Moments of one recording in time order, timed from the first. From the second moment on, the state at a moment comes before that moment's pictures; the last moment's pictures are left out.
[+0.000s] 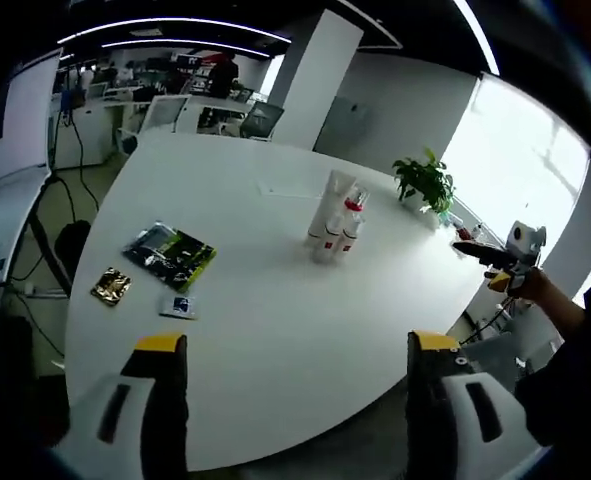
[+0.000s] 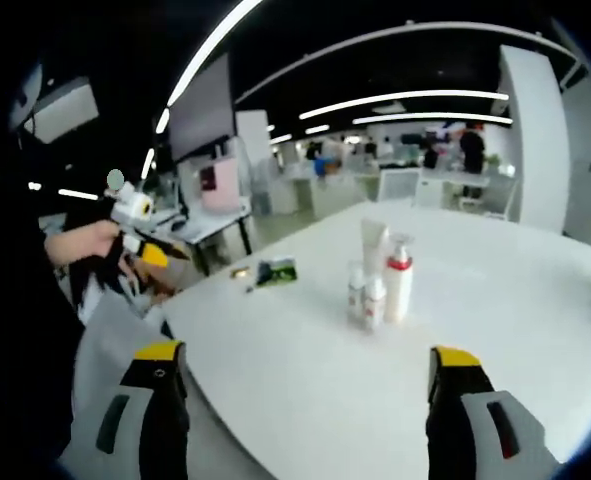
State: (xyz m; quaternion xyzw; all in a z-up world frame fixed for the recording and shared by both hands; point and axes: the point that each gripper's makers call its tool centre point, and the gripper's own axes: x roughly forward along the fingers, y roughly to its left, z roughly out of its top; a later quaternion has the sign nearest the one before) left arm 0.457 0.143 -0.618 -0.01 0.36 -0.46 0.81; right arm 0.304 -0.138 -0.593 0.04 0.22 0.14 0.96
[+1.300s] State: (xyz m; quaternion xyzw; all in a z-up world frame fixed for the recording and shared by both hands) left arm 0.596 0.134 -0.711 -0.12 0.43 -0.33 0.83; right arm 0.339 -0.147 -0.636 0.09 0.26 0.13 0.95
